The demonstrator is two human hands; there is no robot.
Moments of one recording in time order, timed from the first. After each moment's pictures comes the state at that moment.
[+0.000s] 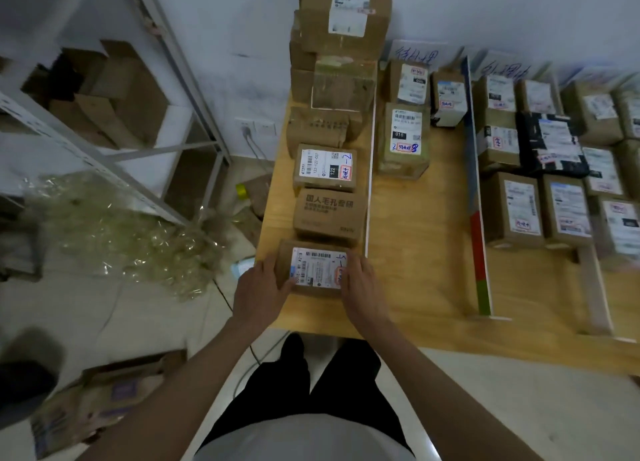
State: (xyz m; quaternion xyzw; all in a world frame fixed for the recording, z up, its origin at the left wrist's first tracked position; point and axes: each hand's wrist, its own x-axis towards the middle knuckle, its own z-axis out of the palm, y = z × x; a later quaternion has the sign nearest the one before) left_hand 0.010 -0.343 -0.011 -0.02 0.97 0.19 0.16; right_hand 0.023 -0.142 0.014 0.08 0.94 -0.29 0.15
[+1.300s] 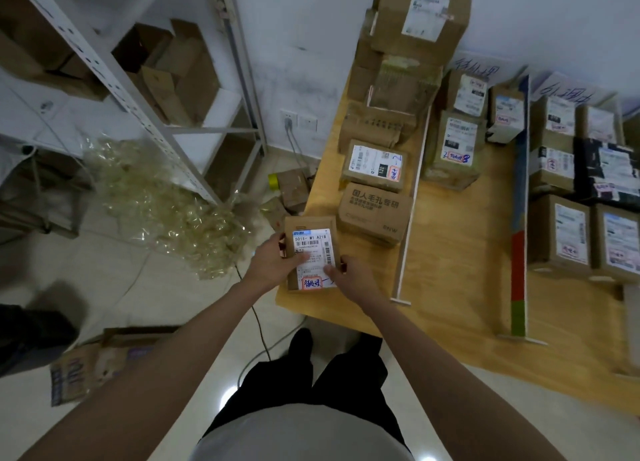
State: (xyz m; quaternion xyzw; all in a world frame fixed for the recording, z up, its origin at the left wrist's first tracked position) left_hand -0.004 -0.403 0.000 -0.15 0.86 0.45 0.18; right_hand -0.001 -0.218 0.020 0.10 0.84 -0.41 0.33
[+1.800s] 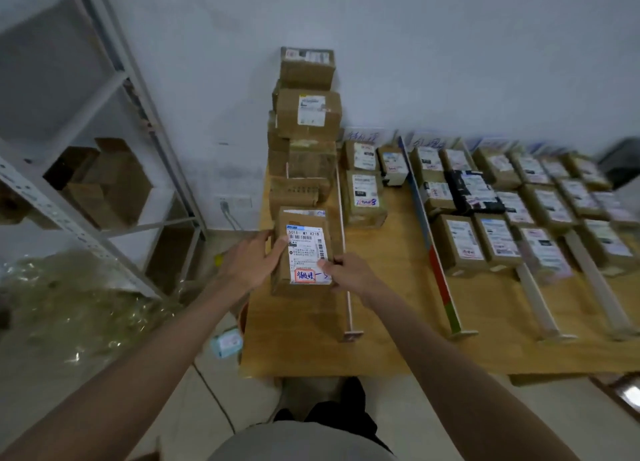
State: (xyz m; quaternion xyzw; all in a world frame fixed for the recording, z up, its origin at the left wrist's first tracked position) left_hand -0.074 -0.351 0.122 0.08 0.96 0.24 0.08; right_hand -0.026 -0.149 0.124 0.18 0.82 -0.51 0.19
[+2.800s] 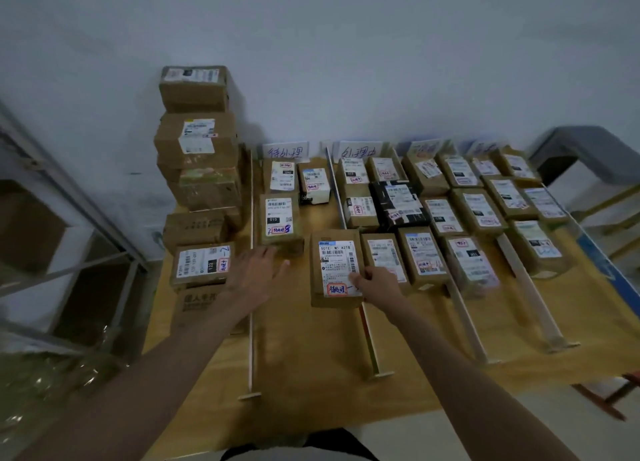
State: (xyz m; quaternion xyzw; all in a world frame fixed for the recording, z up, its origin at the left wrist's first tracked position) left_hand -0.134 -0.108 0.093 0.21 0.97 0.08 0.06; right_hand -0.040 0.127 0.111 0.27 0.85 -0.43 0.12
